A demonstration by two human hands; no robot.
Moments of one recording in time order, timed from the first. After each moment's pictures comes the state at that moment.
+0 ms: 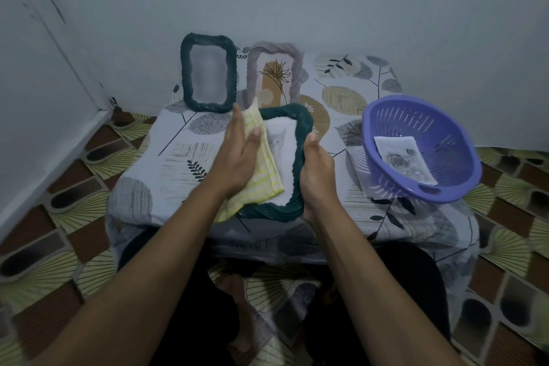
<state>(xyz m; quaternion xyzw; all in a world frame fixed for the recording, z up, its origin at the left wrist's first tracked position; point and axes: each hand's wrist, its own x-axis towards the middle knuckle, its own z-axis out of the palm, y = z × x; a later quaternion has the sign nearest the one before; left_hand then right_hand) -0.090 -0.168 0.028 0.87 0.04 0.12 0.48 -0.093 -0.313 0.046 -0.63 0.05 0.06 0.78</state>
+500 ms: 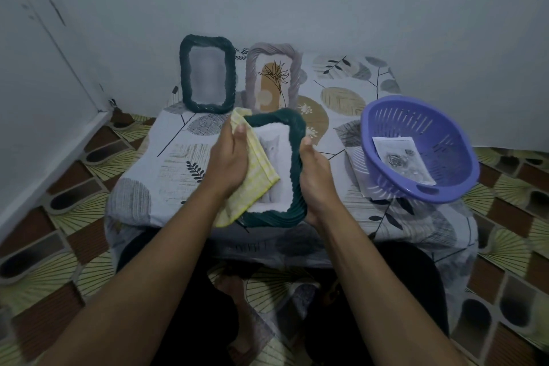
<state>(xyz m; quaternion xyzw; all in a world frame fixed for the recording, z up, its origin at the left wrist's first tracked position) -0.096 -0.171 0.031 0.82 0.11 0.16 0.54 -0.088 -0.321 0.034 -0.62 0.02 0.11 0.77</state>
